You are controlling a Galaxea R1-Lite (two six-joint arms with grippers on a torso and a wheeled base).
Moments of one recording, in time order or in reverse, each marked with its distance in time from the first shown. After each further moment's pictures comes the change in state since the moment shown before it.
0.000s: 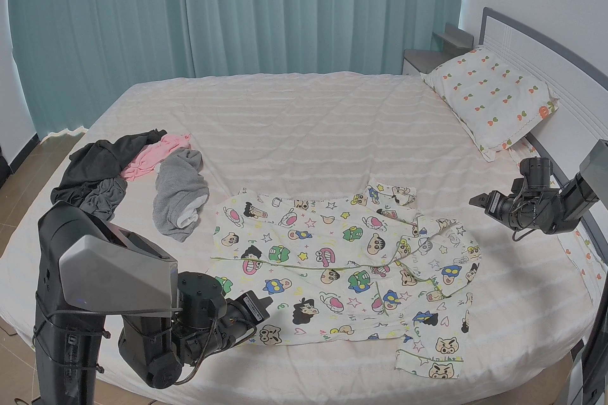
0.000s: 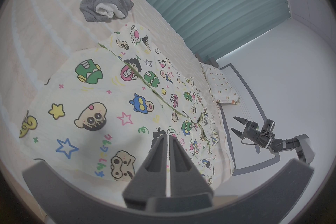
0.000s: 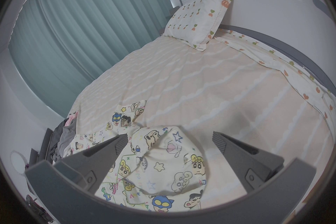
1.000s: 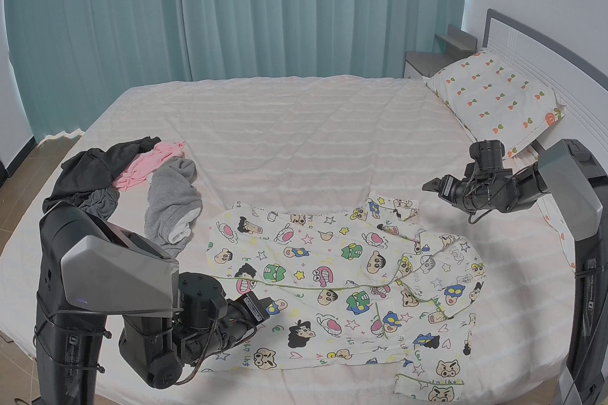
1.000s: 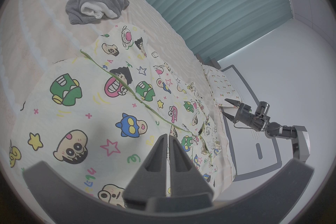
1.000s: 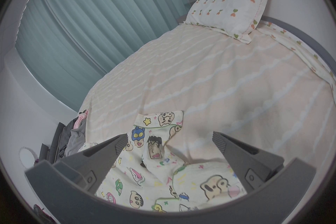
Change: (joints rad) left arm 0.000 0.004 -0.001 0.000 0.000 0.000; right arm 0.156 0.261 -0.549 0.309 0.018 0.087
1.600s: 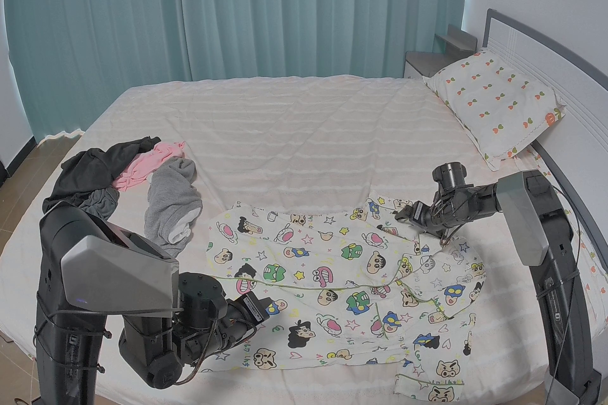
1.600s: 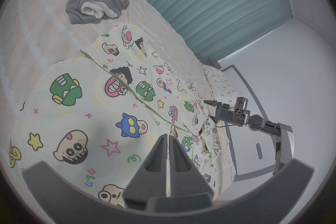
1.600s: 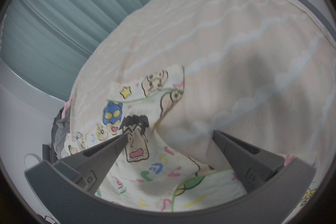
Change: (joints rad) left arm 0.000 0.000 0.000 0.000 0.000 -0.001; right arm 0.060 0.312 -0.398 0.319 0.013 0.064
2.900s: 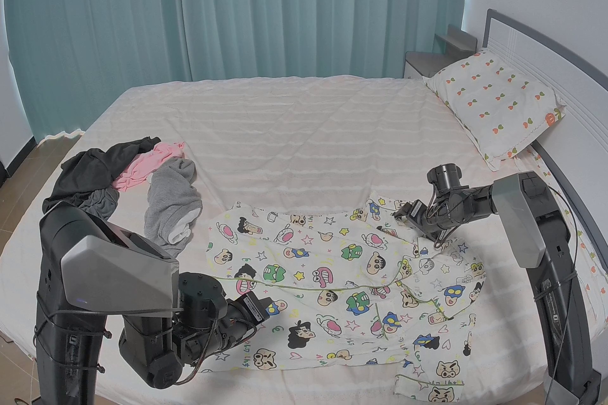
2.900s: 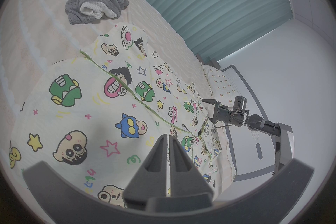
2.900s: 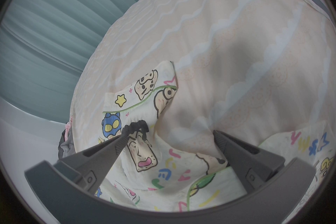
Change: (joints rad) left arm 0.000 0.000 0.000 0.000 0.000 0.001; right arm 0.026 -0.013 -0.001 -0.001 -0.053 0.238
